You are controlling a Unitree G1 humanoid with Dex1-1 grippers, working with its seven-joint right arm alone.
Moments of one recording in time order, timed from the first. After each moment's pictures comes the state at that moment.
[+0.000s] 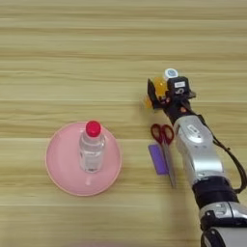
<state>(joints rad) -0.26 -0.16 -0.11 0.38 -0.01 -0.15 0.10</state>
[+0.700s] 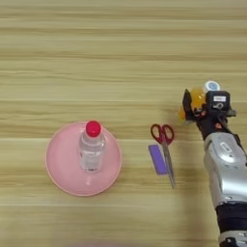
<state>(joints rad) -0.11 -0.20 -0.26 0.21 0.02 -0.07 0.05</state>
